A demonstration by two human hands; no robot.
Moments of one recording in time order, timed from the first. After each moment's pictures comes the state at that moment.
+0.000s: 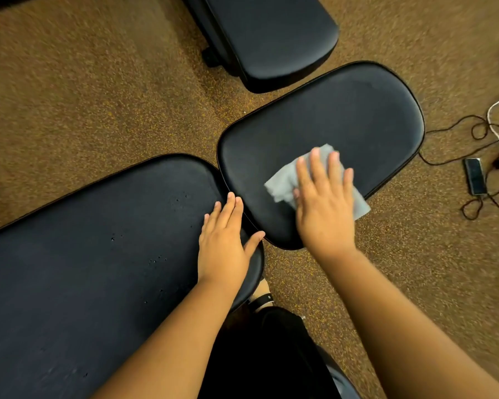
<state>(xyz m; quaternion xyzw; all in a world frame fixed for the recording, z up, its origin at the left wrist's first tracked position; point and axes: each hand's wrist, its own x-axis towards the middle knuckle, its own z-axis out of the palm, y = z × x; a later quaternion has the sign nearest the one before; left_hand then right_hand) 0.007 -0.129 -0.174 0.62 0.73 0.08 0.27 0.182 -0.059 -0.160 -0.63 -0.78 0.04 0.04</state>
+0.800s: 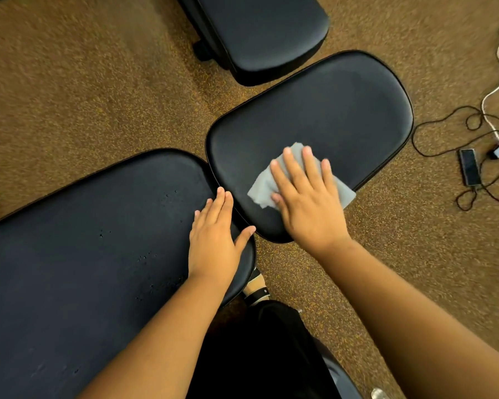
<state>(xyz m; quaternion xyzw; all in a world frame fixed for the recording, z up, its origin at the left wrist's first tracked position) 0.009 -0.130 -0.176 0.62 0.73 0.07 0.27 0.191 -0.062 -0.159 -0.54 -0.84 0.03 -0.02</state>
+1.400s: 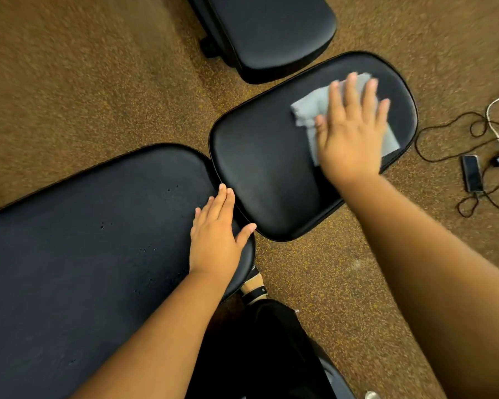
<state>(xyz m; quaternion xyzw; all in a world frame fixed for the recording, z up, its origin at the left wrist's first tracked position) 0.012 -0.130 -0.174 0.61 0.74 0.07 0.27 0.212 0.037 -0.135 -0.67 -0.74 0.00 0.02</state>
